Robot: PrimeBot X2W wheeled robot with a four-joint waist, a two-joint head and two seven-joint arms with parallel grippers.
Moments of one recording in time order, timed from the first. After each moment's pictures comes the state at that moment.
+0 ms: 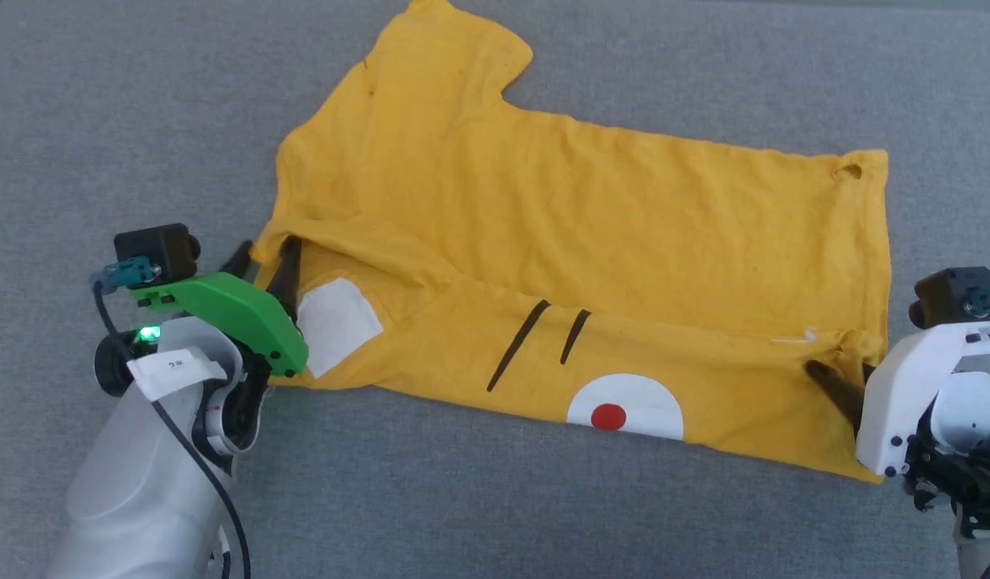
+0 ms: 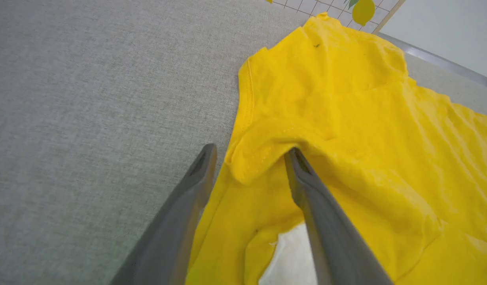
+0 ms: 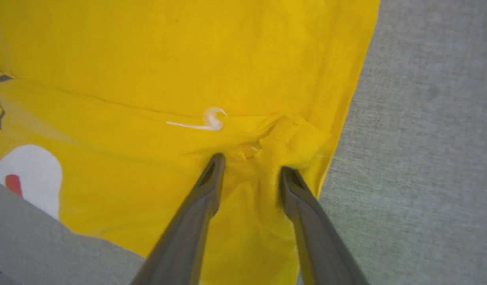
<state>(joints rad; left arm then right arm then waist) -0.50 0.34 -0.33 0.40 -0.73 0.08 0.08 -0.19 -0.20 -0.13 -0.06 0.37 0.13 0.94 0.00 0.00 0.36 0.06</state>
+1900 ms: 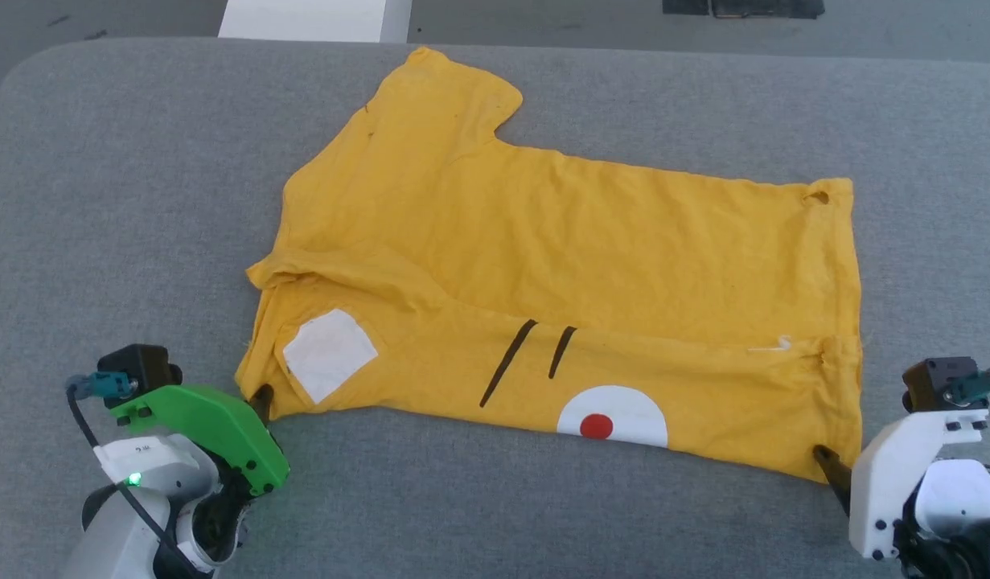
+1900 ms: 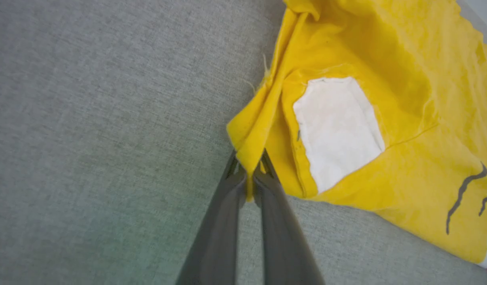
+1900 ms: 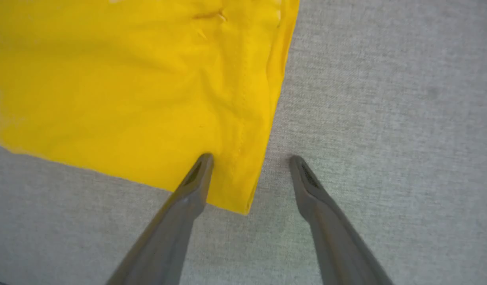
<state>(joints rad) -0.17 0.41 -0.27 0.05 -0.88 0.33 0.37 0.00 -0.13 -0.16 -0.14 0.19 0.13 0.90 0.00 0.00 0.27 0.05</state>
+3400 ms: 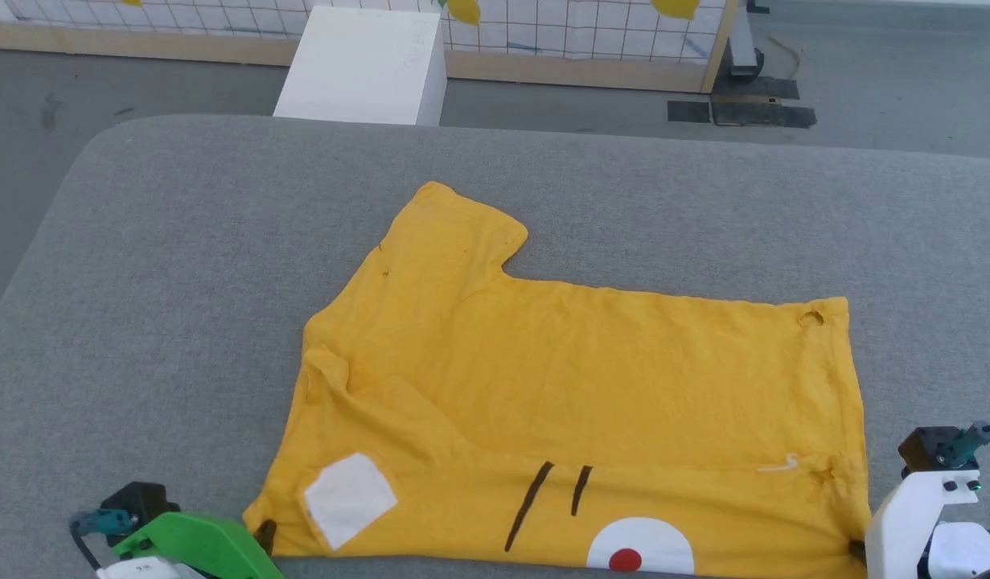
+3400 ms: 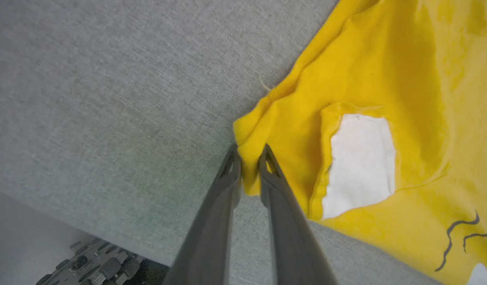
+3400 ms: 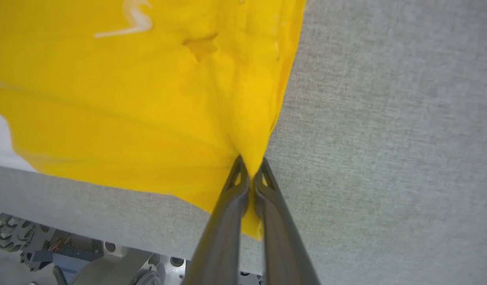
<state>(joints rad) 0.08 0.37 -0.23 0.05 -0.97 0.38 0.33 0.06 -0.22 -0.14 0.02 0.30 0.13 0.99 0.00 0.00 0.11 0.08</state>
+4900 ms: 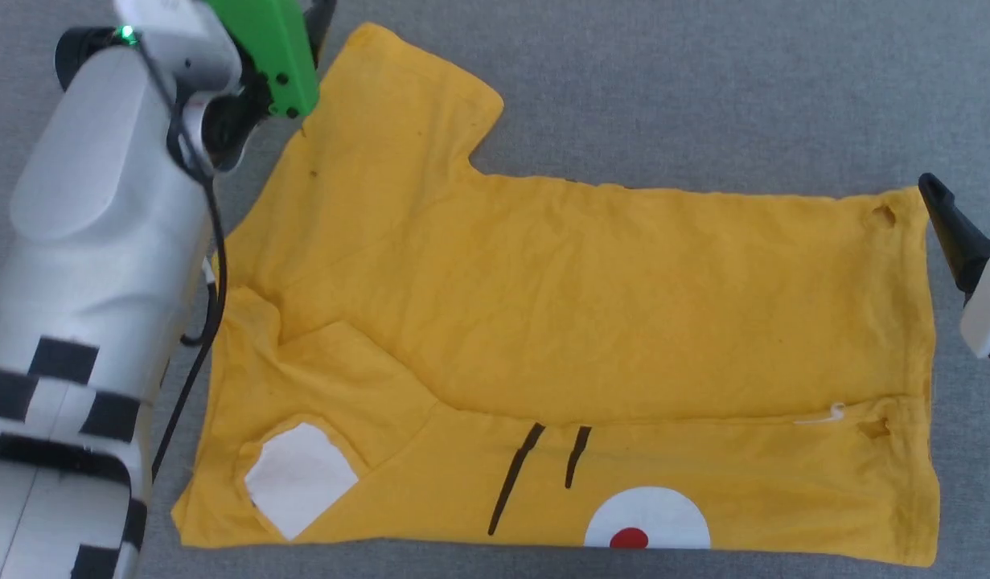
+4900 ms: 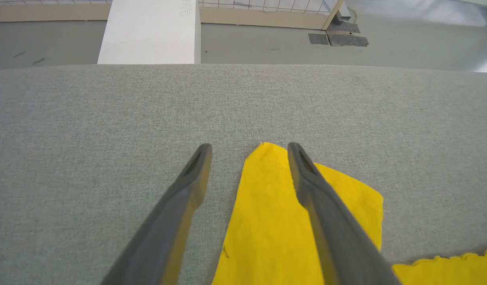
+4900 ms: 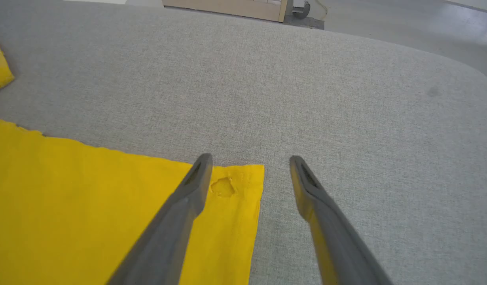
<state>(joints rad) -1.13 0.31 -0.46 0.65 -0.70 0.01 0.46 -0.36 -0.30 -0.18 -0.25 0.29 0.13 0.80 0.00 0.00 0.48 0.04</state>
